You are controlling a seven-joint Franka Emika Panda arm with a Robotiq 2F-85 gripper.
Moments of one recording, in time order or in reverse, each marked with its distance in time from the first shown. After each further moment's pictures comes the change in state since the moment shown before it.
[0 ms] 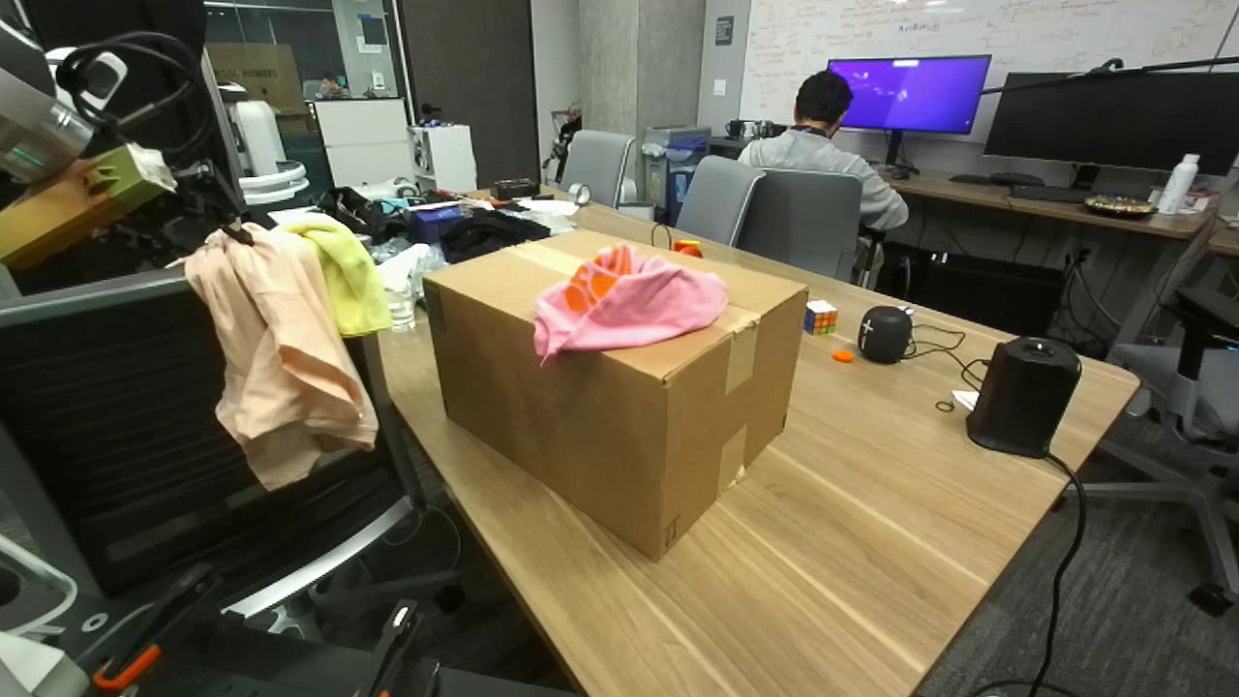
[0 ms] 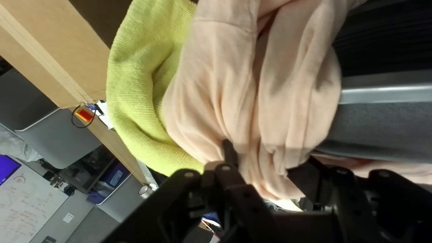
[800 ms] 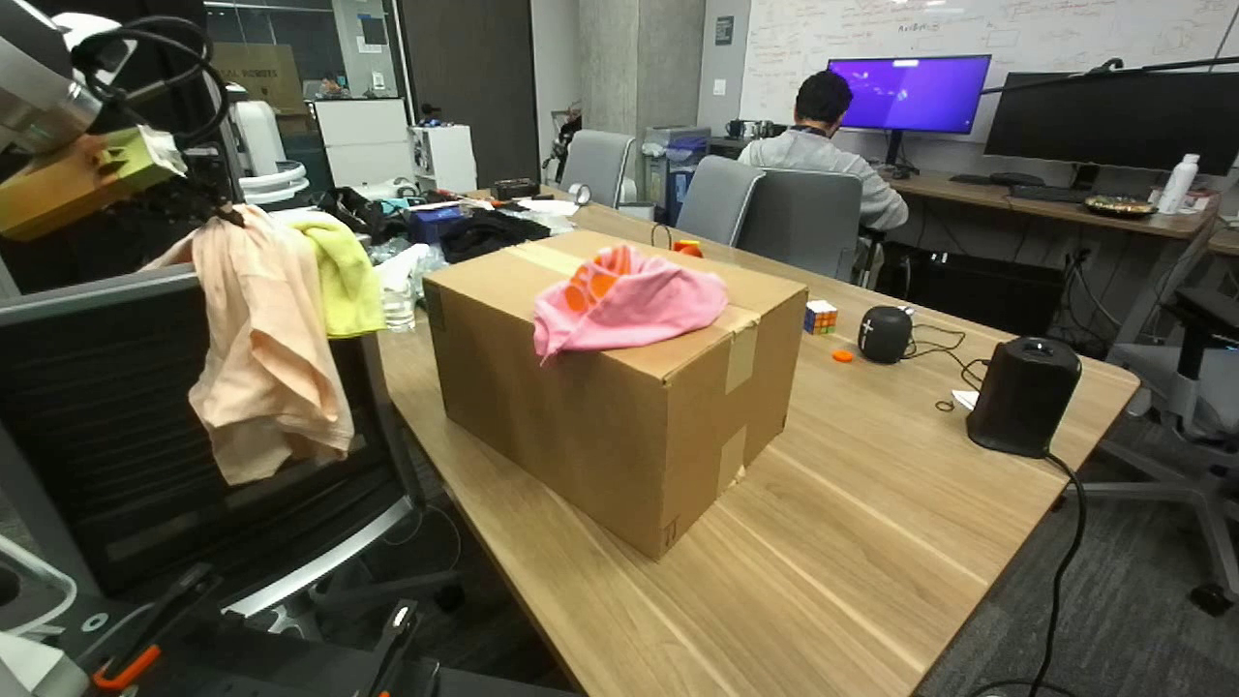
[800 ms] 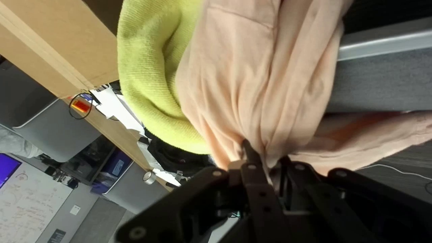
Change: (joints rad) arm 0.096 -0.003 -0.150 0.001 -0.009 0.049 0.005
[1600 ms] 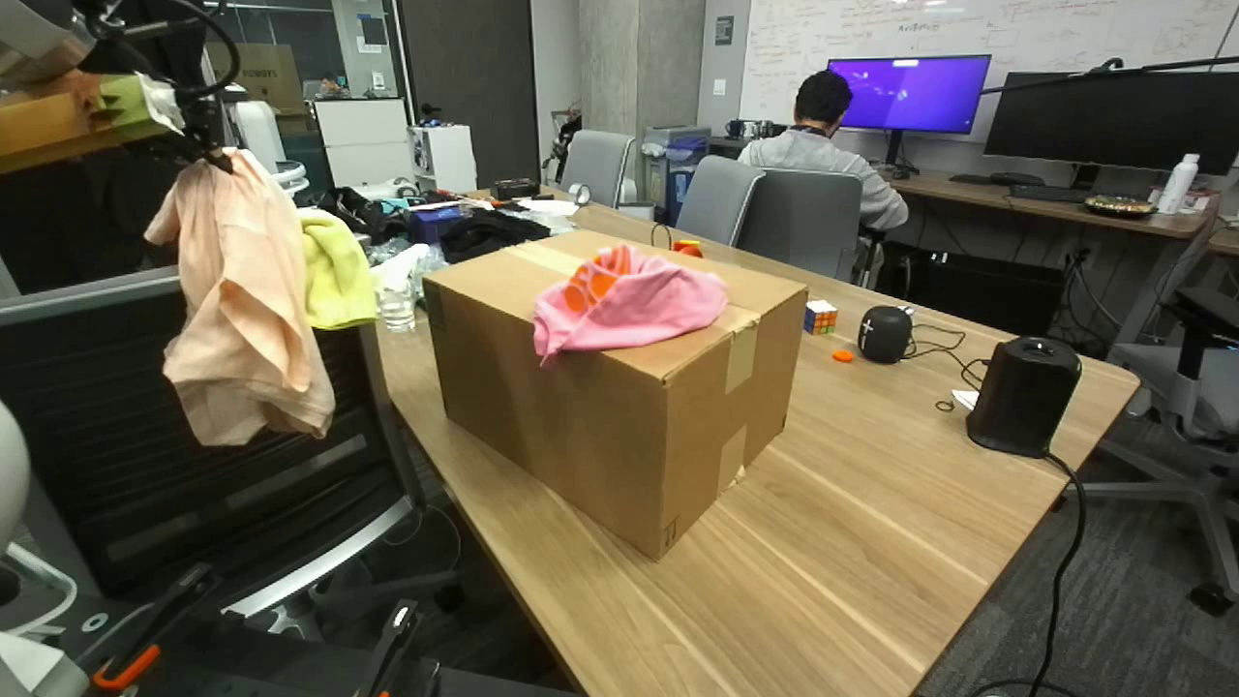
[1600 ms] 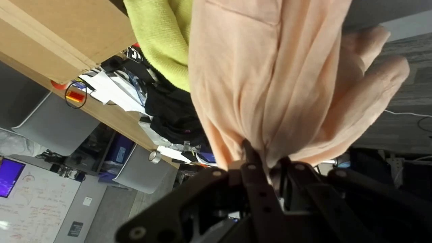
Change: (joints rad) arm 0.258 -0.064 -0.319 0.003 0.038 -0.001 -0.024
